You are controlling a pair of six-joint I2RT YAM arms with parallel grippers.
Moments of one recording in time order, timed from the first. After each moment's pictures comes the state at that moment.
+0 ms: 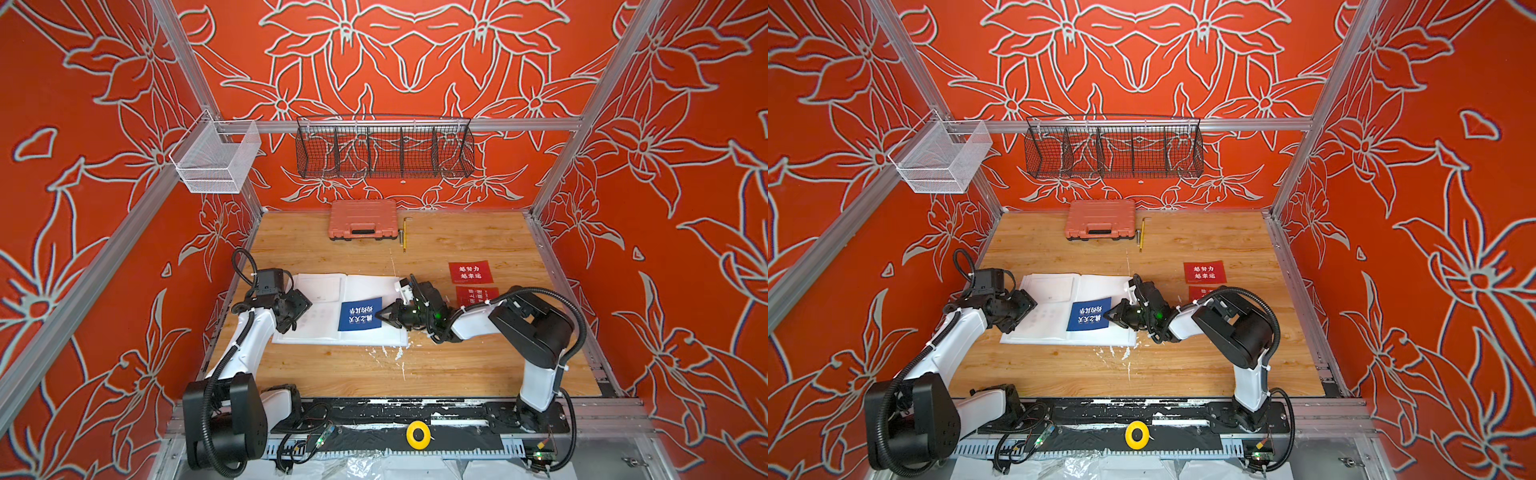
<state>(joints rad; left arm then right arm) 0.23 1.18 0.70 -0.63 0.13 -0.68 0.81 1.88 0.76 0.67 -0.49 1.22</state>
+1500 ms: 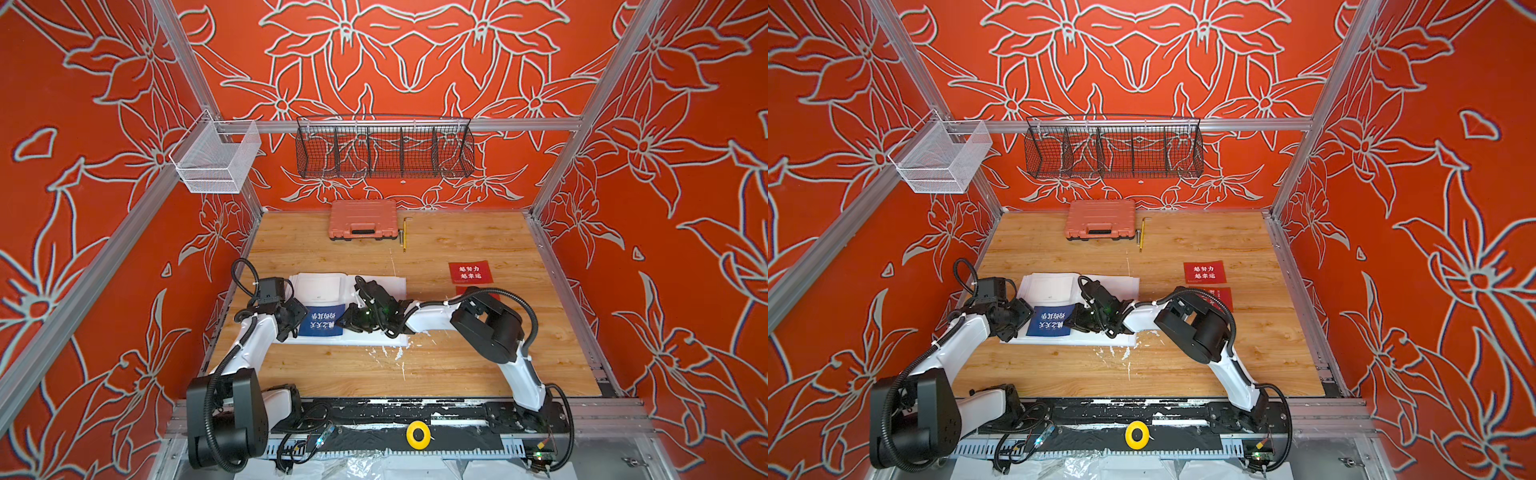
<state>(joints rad) 0.24 1.18 0.60 -0.55 0.06 -0.70 1.01 2.17 1.31 0.24 -0.40 1.17</state>
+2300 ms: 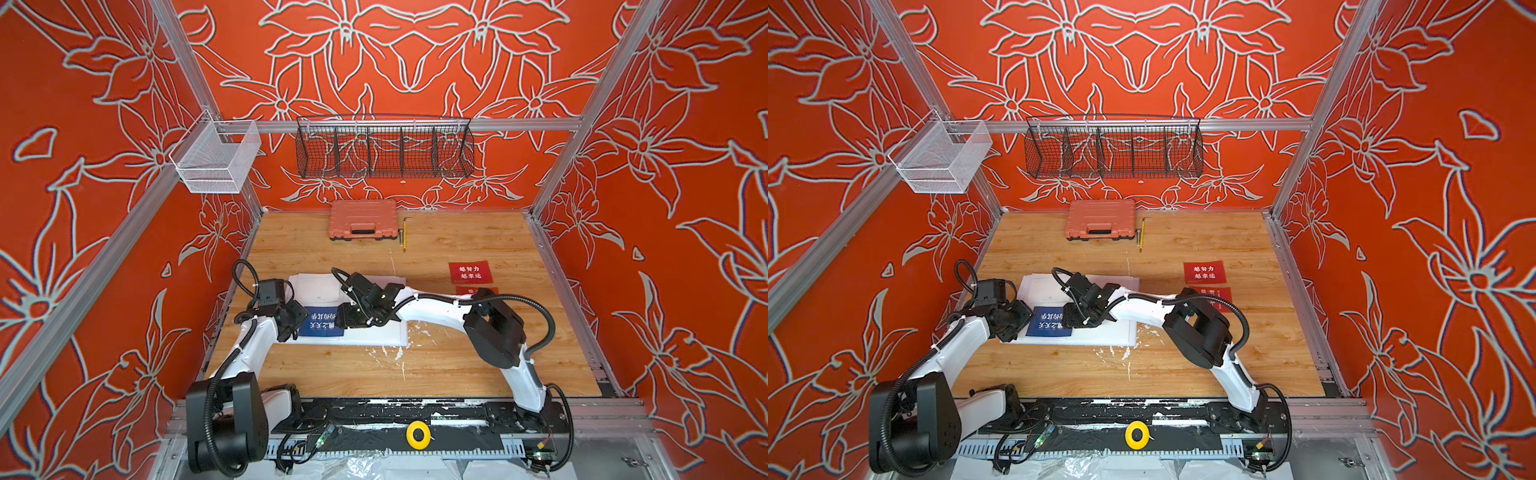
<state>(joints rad) 0.24 1.16 0.59 -0.55 0.09 -0.68 1.04 2.15 1.63 -0.44 -0.20 0.87</state>
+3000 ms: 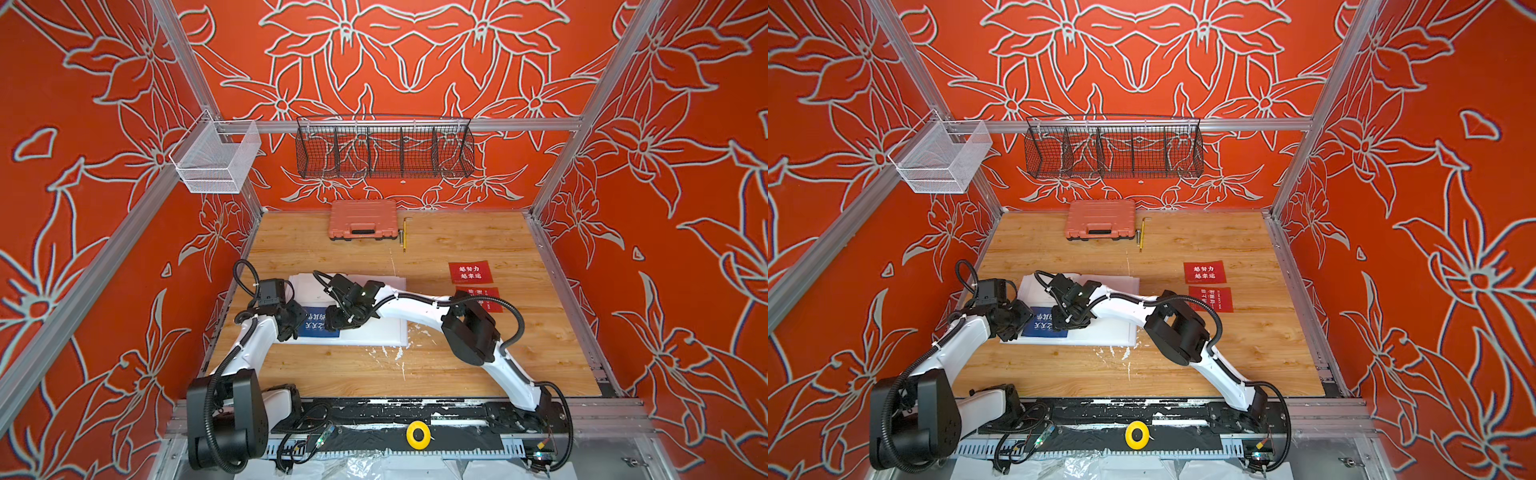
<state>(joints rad) 0.24 1.18 0.59 -0.54 0.12 -0.68 1.07 2.36 1.95 -0.64 -0.21 0.84</state>
